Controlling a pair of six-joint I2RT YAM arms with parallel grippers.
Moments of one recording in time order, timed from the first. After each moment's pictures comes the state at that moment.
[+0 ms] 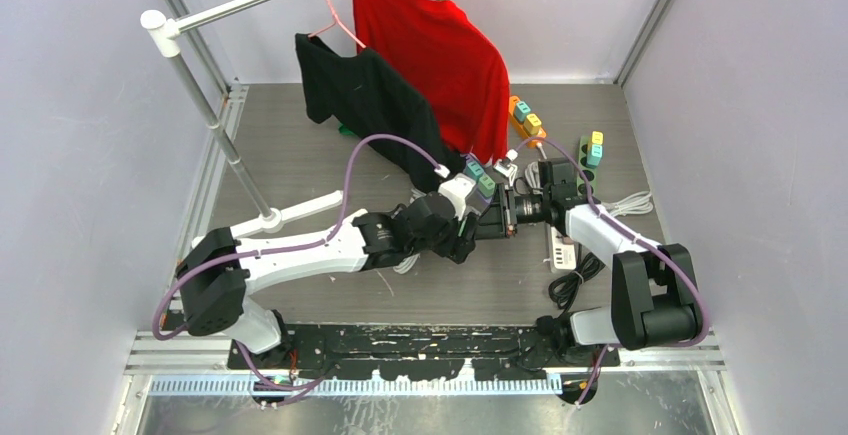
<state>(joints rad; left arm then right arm) -1.13 1.53 1.09 -0.16 -0.19 -0.43 0.15 1.36 0.67 -0.18 -1.29 0.38</state>
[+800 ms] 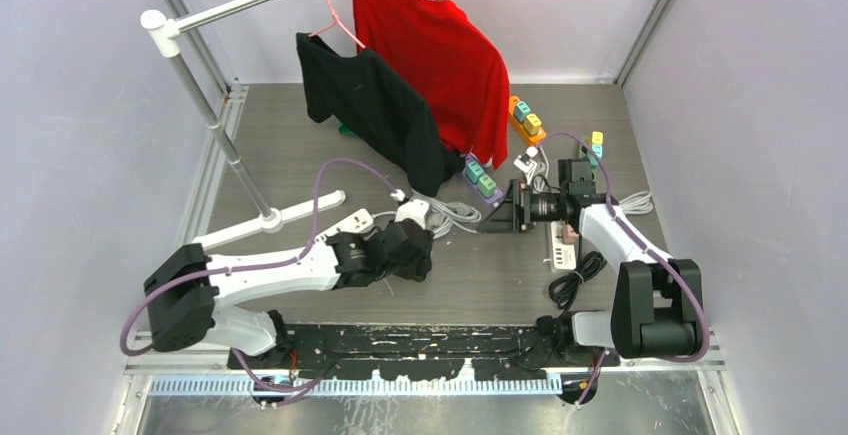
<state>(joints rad) -1.13 1.39 0.88 -0.31 -0.29 -0.63 0.05 1.32 0.70 -0.34 -1.22 0.16</state>
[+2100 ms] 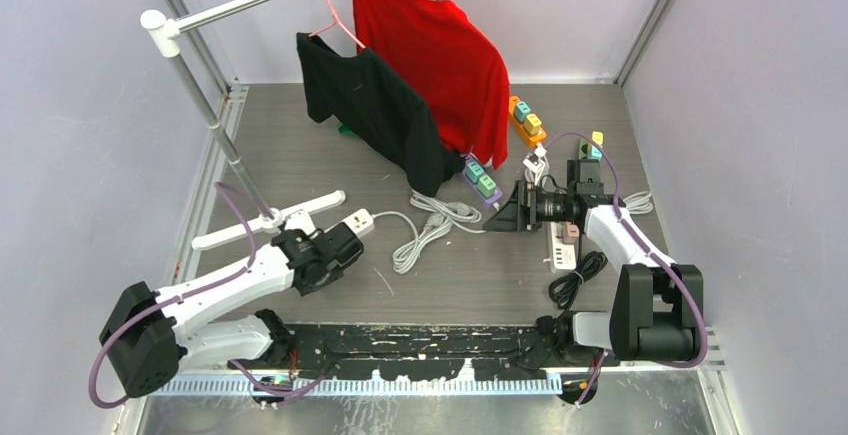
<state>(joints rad) -0.84 1.10 0.66 -1.02 -0.53 -1.34 -0.03 1.29 0.70 -0.39 -1.14 0.05</state>
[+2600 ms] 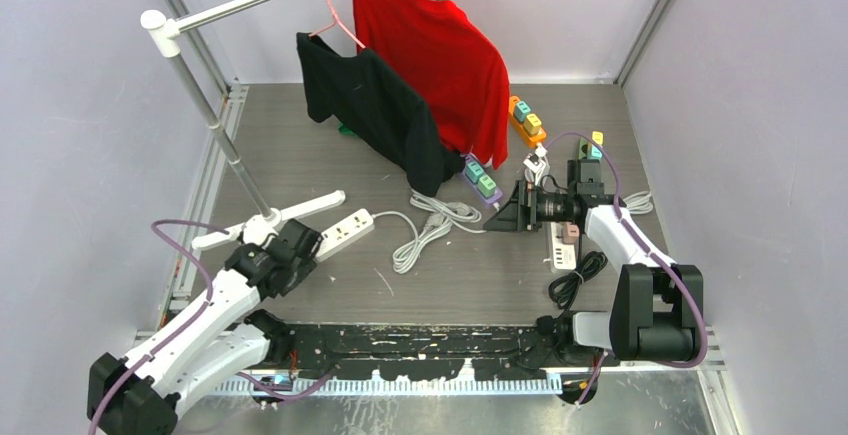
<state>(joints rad) -0.55 0.80 0.55 -0.98 -0.51 -1.28 -0.03 1.29 0.70 -0.40 -1.14 0.05</state>
